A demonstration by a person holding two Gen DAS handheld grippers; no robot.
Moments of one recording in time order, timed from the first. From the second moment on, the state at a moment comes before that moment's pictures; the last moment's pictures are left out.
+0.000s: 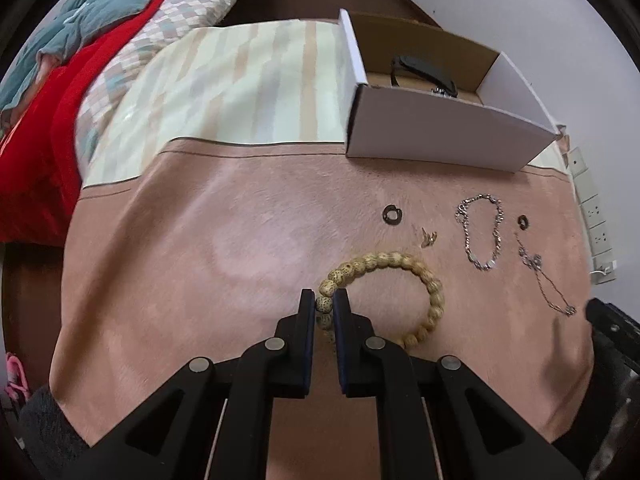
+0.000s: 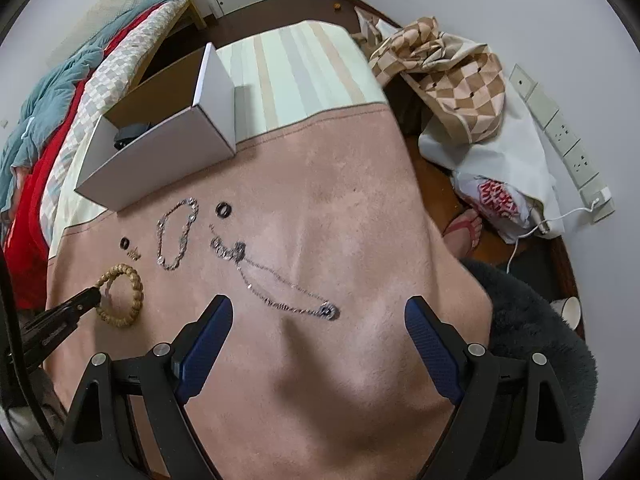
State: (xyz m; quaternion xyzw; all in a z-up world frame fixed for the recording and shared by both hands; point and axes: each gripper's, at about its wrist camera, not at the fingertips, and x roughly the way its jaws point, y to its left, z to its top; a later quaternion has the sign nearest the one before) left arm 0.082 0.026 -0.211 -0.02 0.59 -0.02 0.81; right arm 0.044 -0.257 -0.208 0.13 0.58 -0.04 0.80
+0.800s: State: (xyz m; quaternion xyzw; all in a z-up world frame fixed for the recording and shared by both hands) left arm 0.096 0.069 -0.184 -0.06 0.55 0.01 0.83; right arm 0.104 -0.131 -0.235 -0.01 0.56 0.04 0.83
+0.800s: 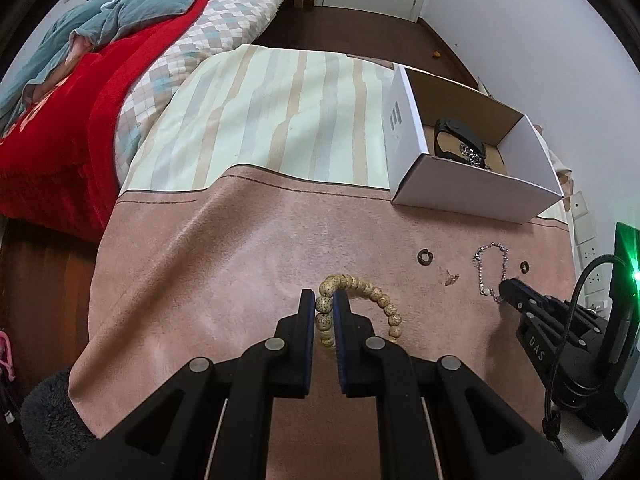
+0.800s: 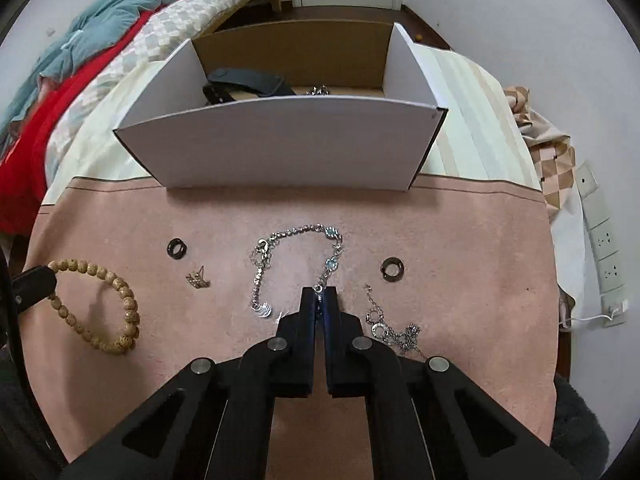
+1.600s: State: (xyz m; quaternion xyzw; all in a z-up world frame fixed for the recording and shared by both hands) left arm 0.156 0.014 -0.053 -0.06 0.48 -0.11 0.87; right arm 0.121 -0.196 -0.061 0.11 0.44 0.11 0.88
